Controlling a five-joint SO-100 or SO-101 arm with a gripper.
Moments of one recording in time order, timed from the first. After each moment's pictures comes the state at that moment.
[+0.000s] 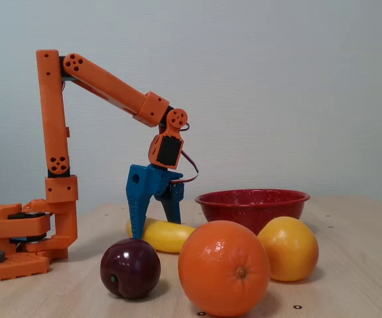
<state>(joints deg) -18.9 91.2 117.0 78.9 -23.8</state>
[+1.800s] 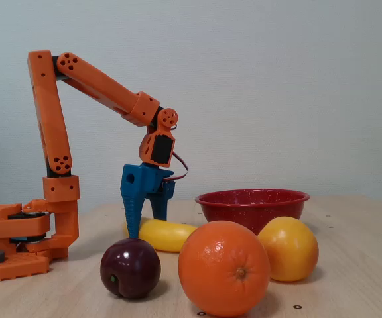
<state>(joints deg) -26.6 95.5 127.7 76.6 -24.2</state>
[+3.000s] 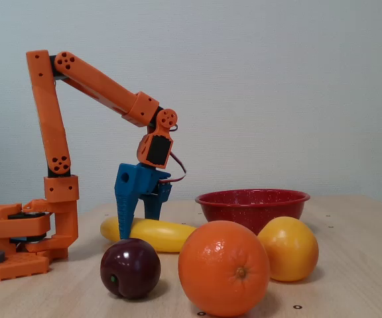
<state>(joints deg) -22.6 95.6 128.6 79.6 -24.4</state>
